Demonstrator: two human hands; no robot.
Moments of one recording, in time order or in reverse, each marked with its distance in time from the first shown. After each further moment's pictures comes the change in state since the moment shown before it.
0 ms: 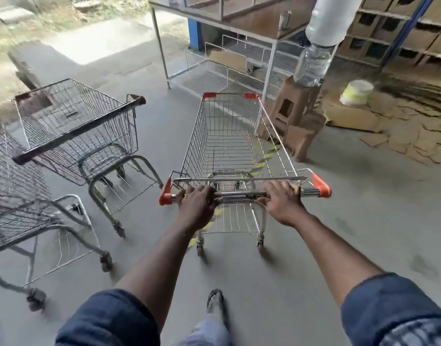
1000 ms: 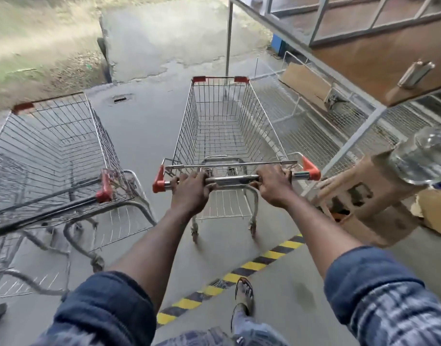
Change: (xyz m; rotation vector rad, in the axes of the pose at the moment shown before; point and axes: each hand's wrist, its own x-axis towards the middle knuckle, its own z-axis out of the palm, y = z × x) left_hand 0.586 -0.076 -0.043 0.075 0.154 -0.422; right_hand 0.691 0.030 -0.046 0.076 -0.146 -0.388
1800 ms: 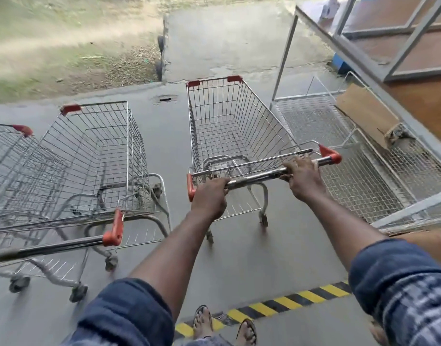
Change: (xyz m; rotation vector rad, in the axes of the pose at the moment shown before) left_hand 0.168 -0.014 -0.022 -0.121 0.105 -0.126; right_hand 0.260 0.027 -0.033 -0.104 0.044 -0.101
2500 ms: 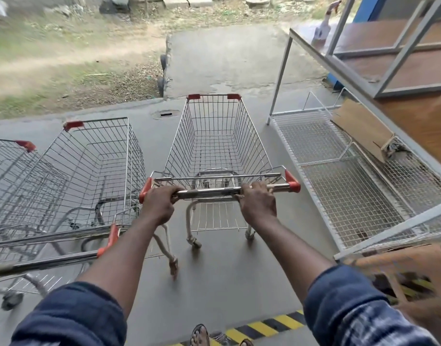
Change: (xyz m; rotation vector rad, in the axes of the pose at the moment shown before) left_hand 0.011 -0.118 -0.051 0.010 0.061 -0.132; right_hand -0.027 -0.123 0.017 -0.018 -0.008 -0.015
